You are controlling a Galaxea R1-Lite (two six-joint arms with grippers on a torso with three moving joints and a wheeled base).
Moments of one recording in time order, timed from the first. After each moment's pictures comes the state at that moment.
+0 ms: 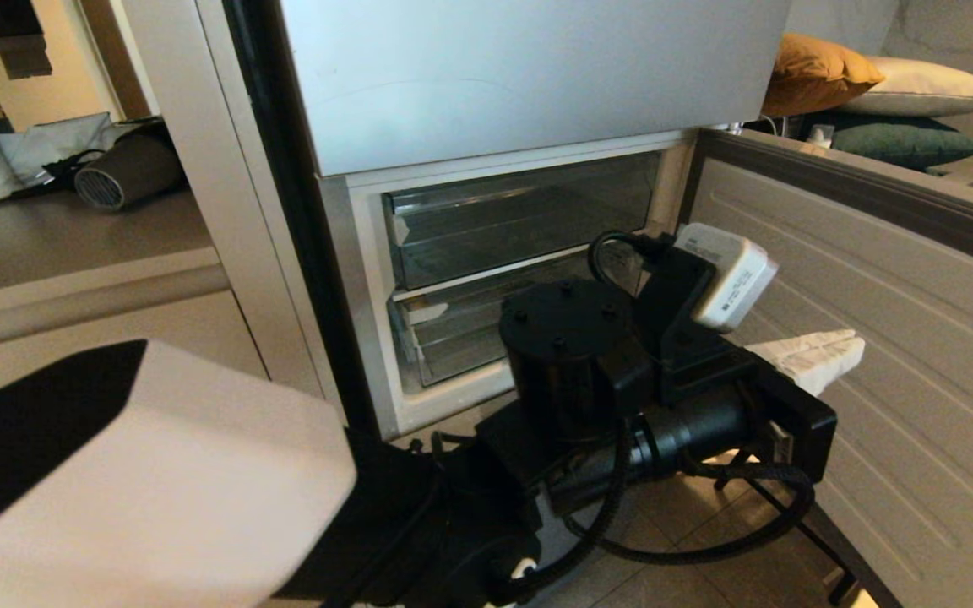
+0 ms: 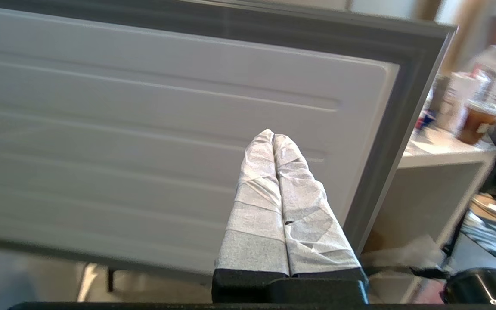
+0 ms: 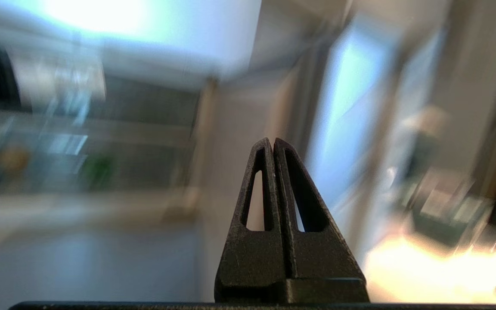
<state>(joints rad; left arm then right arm) -1.04 2.11 -1.31 -1.10 -0.28 -0.10 0.00 0.00 0.00 -0.54 0.00 -0.17</state>
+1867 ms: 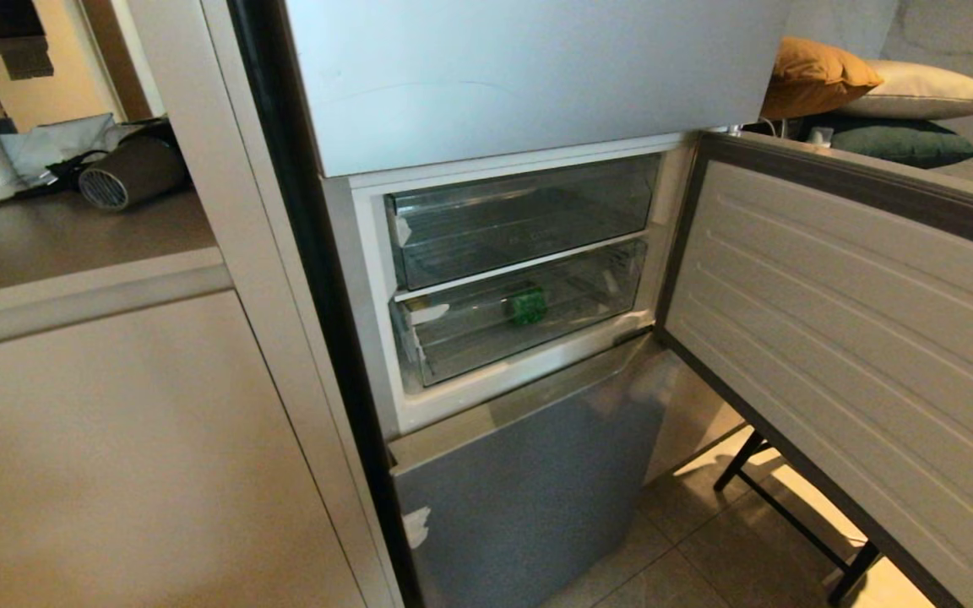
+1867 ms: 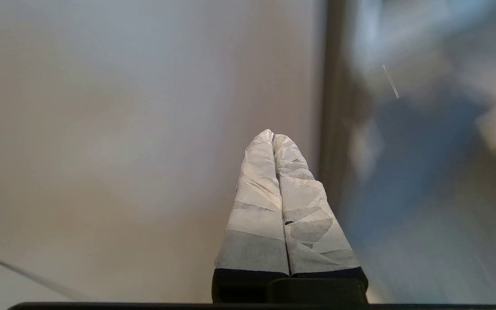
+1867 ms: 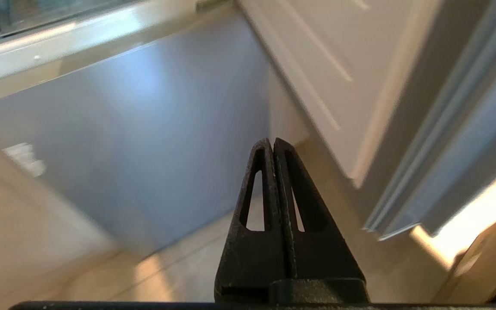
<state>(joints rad) 0.13 0.31 -0.01 -0.16 -0.07 0.17 0.01 0.22 -0.18 0.11 -0.01 0.12</state>
